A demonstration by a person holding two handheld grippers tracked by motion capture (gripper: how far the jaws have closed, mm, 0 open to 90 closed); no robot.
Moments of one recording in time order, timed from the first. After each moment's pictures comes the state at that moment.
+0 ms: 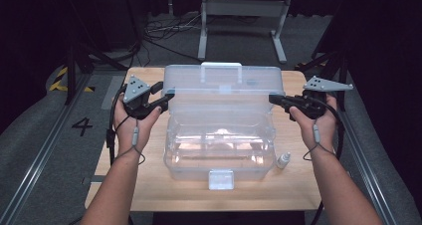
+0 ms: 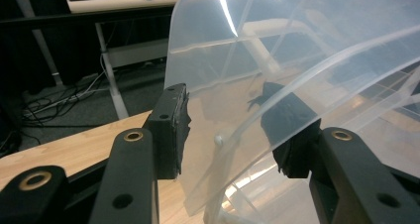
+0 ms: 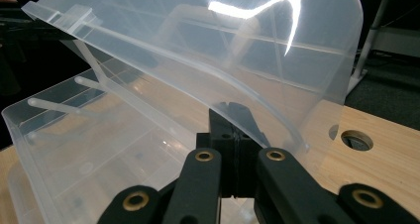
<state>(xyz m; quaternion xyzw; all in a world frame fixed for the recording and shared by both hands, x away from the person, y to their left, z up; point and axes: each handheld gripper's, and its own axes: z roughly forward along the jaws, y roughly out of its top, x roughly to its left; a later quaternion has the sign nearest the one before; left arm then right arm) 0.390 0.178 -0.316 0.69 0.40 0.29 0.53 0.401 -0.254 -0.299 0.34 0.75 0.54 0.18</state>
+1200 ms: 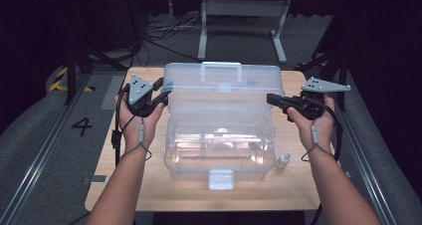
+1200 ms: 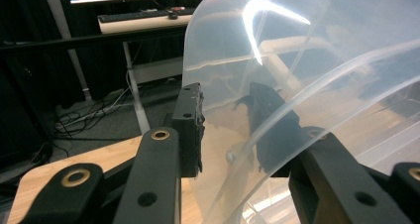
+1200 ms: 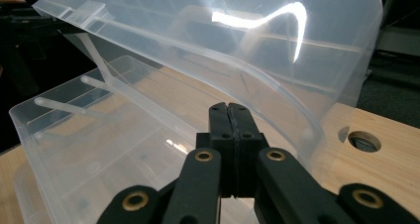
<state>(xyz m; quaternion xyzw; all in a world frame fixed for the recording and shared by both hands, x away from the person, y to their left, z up) 0.395 0.170 -0.319 0.66 0.40 0.34 0.53 0.399 -0.249 -0.300 0.34 0.75 0.54 0.17</state>
